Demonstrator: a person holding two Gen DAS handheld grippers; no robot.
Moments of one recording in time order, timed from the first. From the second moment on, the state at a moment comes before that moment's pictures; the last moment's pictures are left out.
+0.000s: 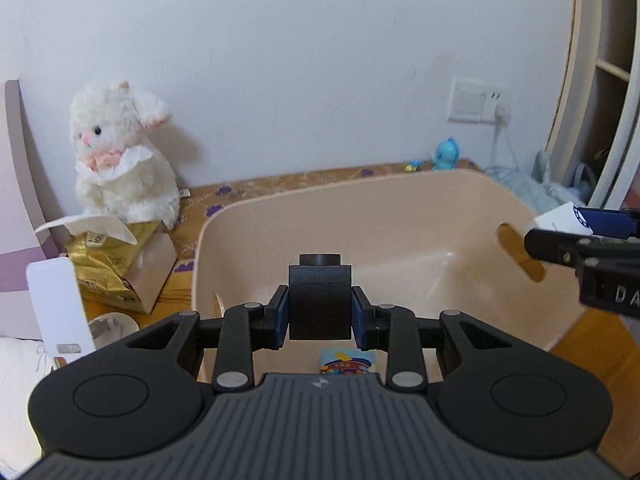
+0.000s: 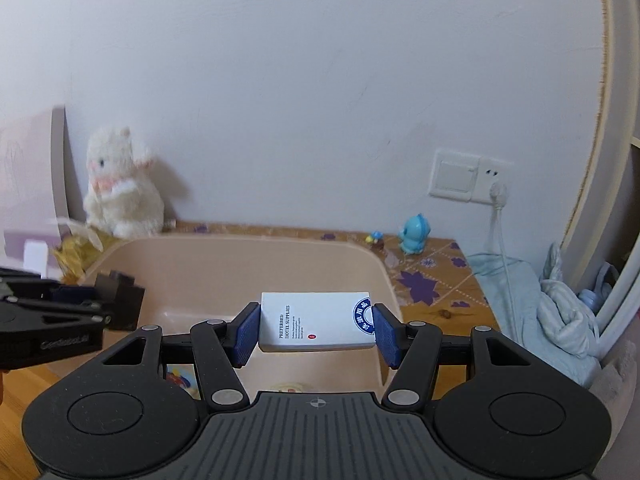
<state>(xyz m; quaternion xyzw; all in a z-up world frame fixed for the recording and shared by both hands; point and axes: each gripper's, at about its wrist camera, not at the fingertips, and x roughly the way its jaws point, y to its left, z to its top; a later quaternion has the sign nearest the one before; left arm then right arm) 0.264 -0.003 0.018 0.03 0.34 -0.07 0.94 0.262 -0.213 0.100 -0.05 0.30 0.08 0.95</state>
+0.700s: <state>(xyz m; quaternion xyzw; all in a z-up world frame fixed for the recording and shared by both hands) 0.311 -0.018 -0.024 0.07 0.48 -0.06 0.87 0.305 -0.186 0.047 -0.13 0.40 0.09 0.90</state>
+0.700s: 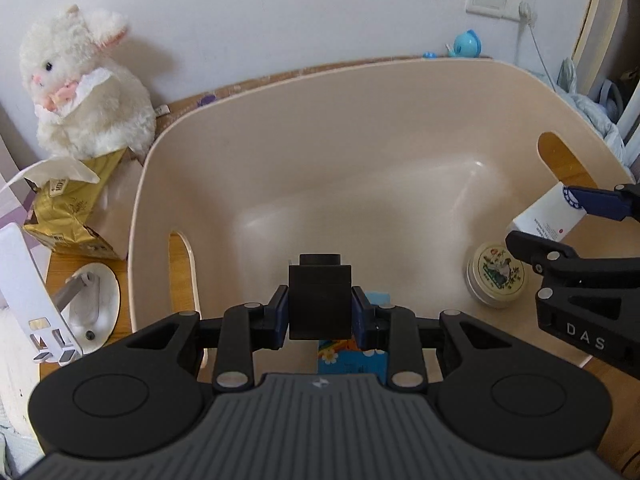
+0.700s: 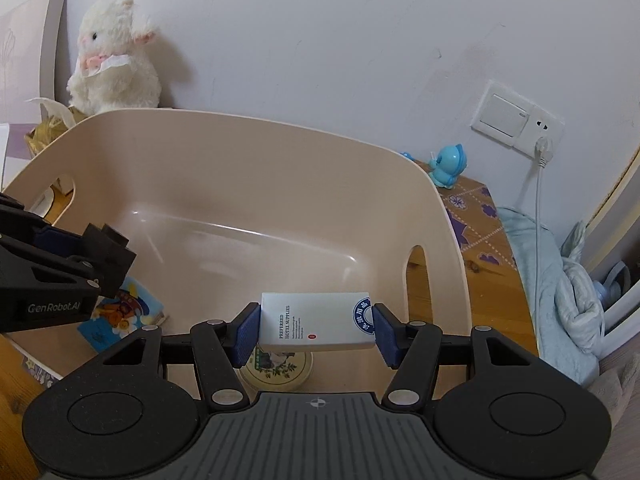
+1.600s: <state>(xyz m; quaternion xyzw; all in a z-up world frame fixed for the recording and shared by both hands) 0.261 -0.006 0.033 0.03 0.41 -0.05 0.91 0.245 -0.215 0.109 -0.07 0.33 0.08 0.94</state>
